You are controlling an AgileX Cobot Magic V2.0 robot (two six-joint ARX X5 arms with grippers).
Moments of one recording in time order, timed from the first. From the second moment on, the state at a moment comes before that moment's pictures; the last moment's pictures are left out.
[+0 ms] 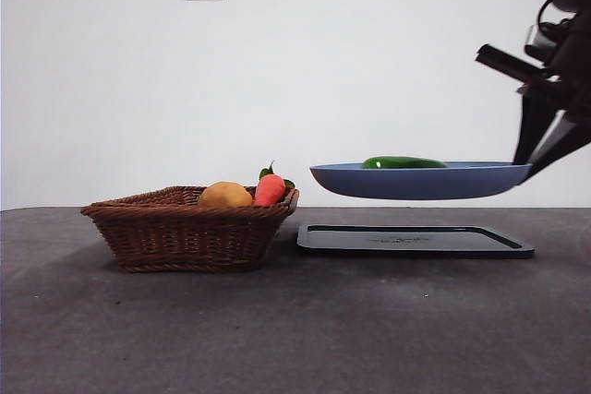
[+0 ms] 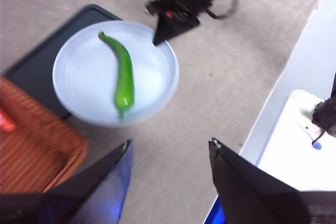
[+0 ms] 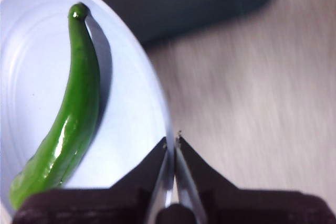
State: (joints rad) left arm -0.92 1.25 1.52 -0.96 0.05 -0.02; right arm 0.08 1.57 1.12 -0.66 -0.38 0.39
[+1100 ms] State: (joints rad) left arm -0.92 1.05 1.52 -1.03 0.03 -0.02; right arm 0.02 2.03 1.44 -0.50 -0.36 0.39
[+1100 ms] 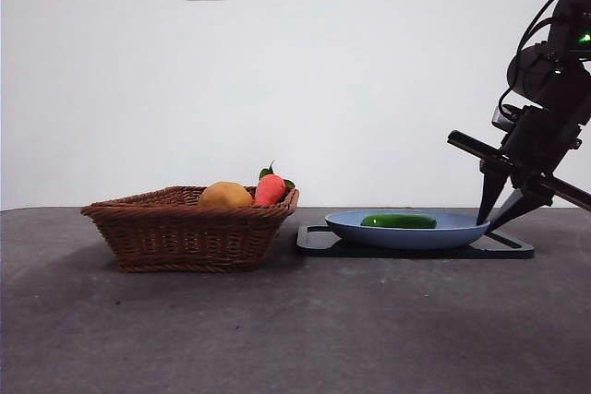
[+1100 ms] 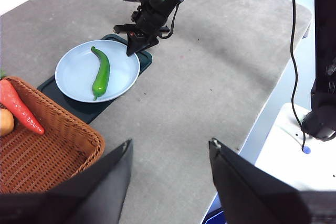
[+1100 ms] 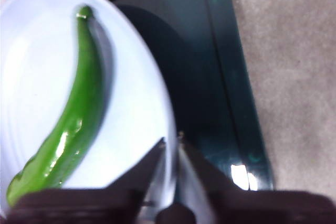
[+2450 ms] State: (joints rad) left arm -0.92 1.05 1.52 -1.08 0.03 -0.02; right arm 0.36 0.95 1.44 -1.36 -0.37 0.09
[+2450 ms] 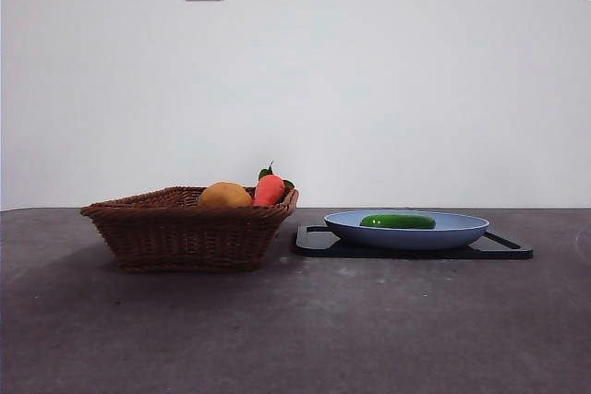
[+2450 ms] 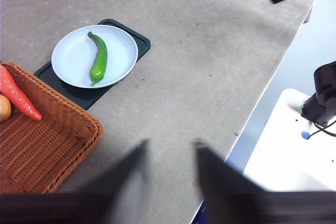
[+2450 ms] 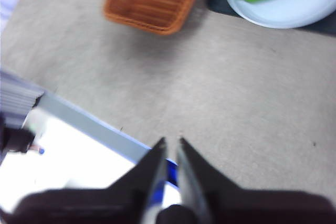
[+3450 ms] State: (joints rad) left arm -0.92 1.05 1.52 -1.05 0.00 0.02; right arm 0.38 0.93 1.44 -1.36 -0.36 0.08
